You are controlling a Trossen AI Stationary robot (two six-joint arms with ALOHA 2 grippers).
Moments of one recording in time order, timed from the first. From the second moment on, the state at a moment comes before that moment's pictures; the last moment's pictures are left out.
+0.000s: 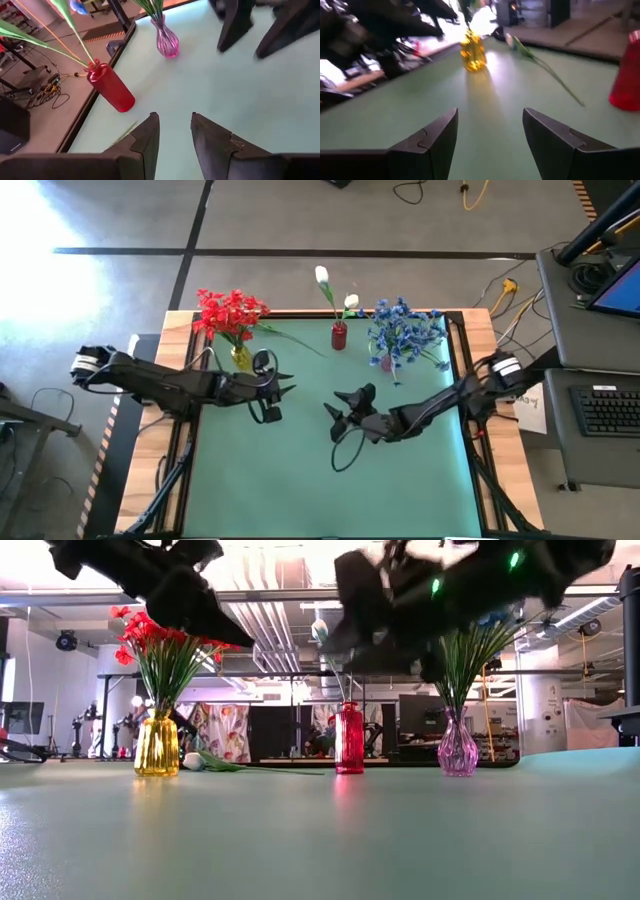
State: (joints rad) left arm -0.12 1.13 0.63 0.02 -0.49 0.14; right arm 0.29 1.78 0.85 0.58 0.86 0.49
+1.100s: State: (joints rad) left arm -0.15 1.61 0.62 0.40 -1.02 -0.36; right arm 0.33 1.32 0.91 0.39 0.86 -0.03
